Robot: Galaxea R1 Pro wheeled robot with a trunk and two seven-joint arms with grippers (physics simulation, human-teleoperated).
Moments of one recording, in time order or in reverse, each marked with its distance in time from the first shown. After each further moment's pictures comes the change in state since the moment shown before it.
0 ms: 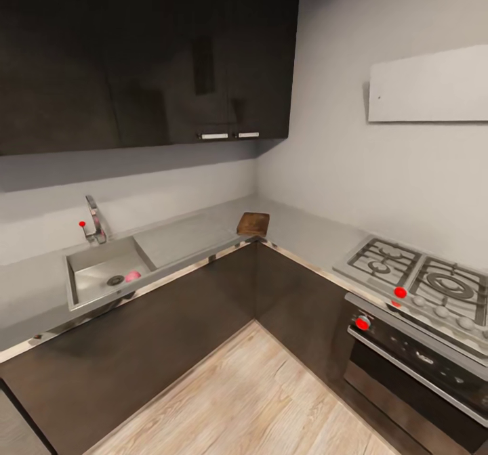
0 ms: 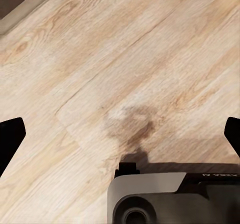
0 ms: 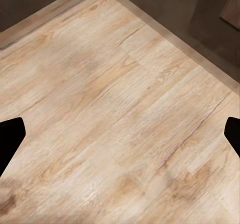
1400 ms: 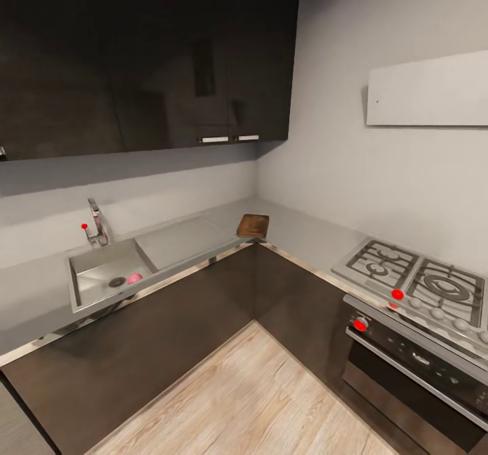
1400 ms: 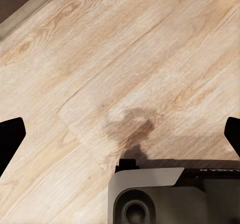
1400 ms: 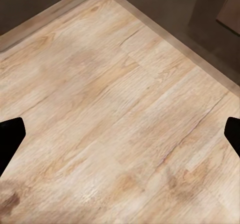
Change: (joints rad) left arm 0.000 0.000 0.000 0.000 0.000 -0.001 0.000; right arm 0.000 0.000 0.000 0.000 0.000 0.000 0.000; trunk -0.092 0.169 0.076
